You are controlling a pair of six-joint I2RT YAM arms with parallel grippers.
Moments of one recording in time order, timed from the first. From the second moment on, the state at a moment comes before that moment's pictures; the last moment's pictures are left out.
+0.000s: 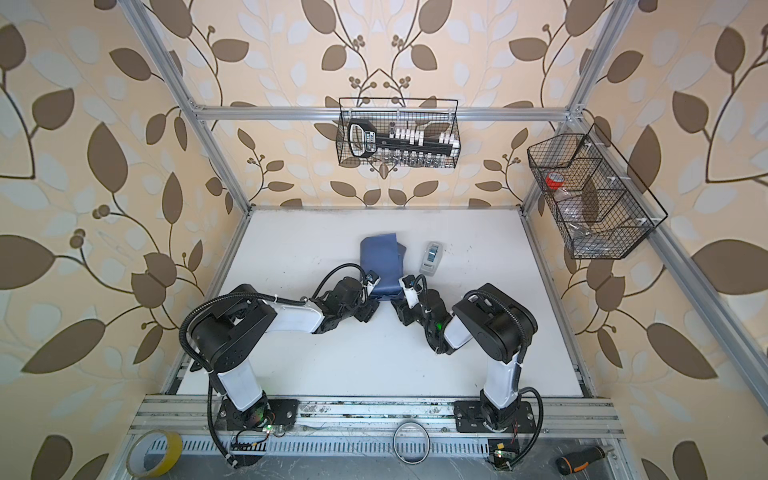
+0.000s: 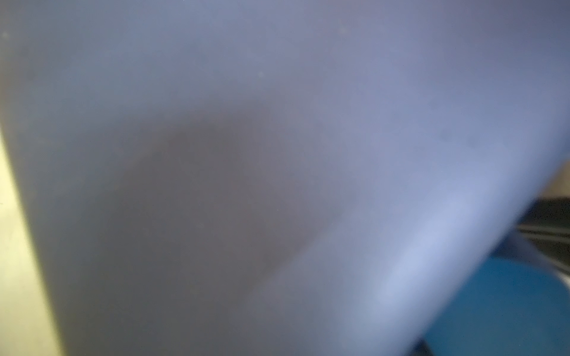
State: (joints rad) left arm -0.70 1.78 0.74 0.32 -0.10 0.05; right arm 0.56 1.86 0.44 0.99 -0.06 0.11
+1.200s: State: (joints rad) left arm -0.69 1.80 0.78 0.31 -0.08 -0.02; right arm 0.57 1.86 0.45 0.97 -0.01 0.13
